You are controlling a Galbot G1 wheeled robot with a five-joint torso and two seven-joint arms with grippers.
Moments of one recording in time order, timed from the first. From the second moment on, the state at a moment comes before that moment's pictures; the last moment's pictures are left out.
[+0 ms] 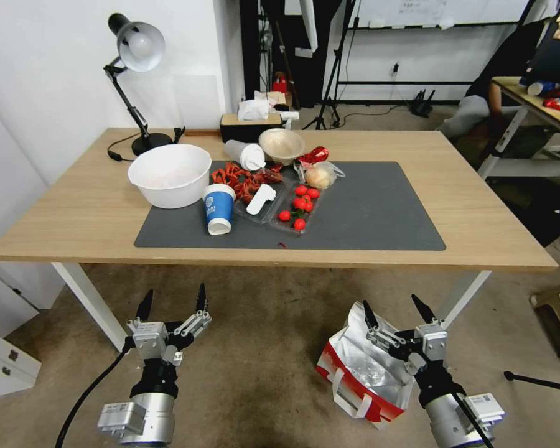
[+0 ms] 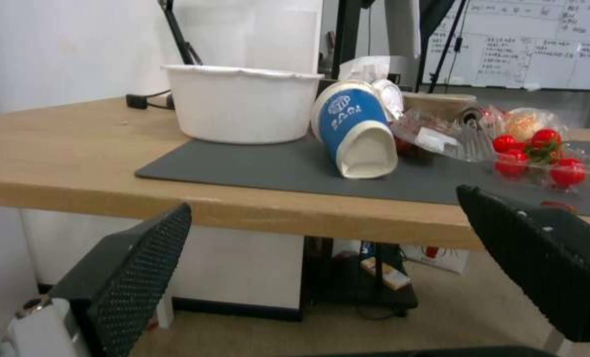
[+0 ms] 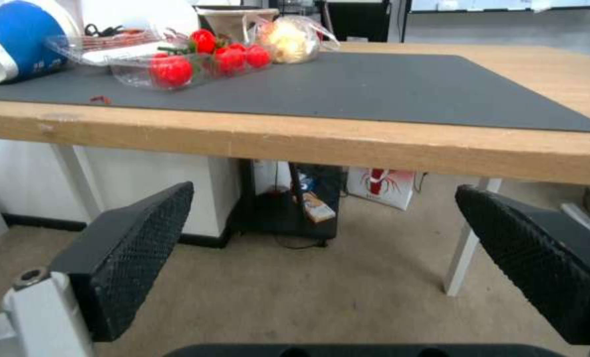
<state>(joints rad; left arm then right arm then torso) 1.84 -1.23 -0.36 -2.23 -0.23 -0.27 -0.36 -1.85 1.52 0.65 2.23 0.10 0.05 -0.22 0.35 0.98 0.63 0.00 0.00</state>
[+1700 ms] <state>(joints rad) 1.82 -1.24 -0.35 -2.21 -0.25 -0.26 -0.36 -1.82 1.51 0.65 2.21 0.11 0.03 -0.23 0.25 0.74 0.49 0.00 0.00</state>
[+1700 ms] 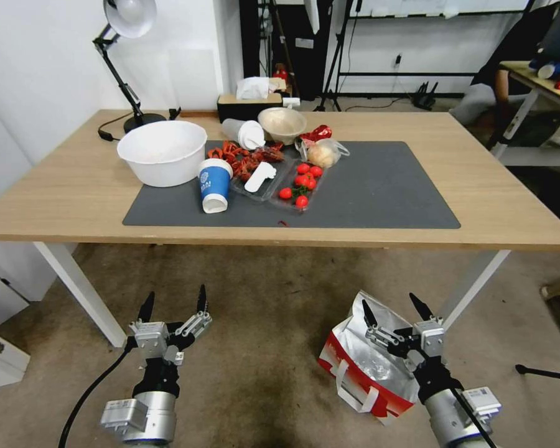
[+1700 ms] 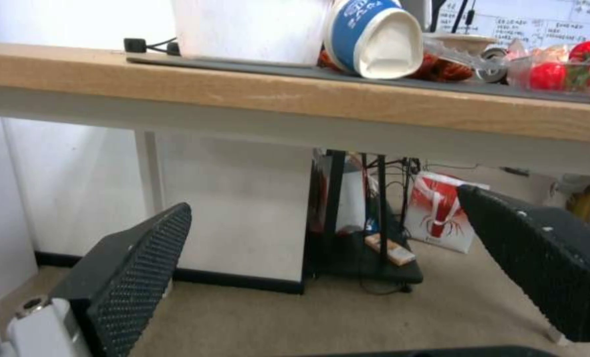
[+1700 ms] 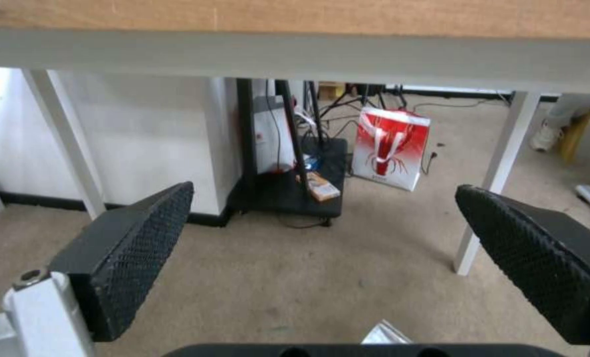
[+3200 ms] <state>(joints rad) 1.81 -1.24 -0.36 -2.21 -0.26 -0.25 -0.35 -1.81 1.50 0.65 2.19 0.11 0.03 -0.23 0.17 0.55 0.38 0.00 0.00</state>
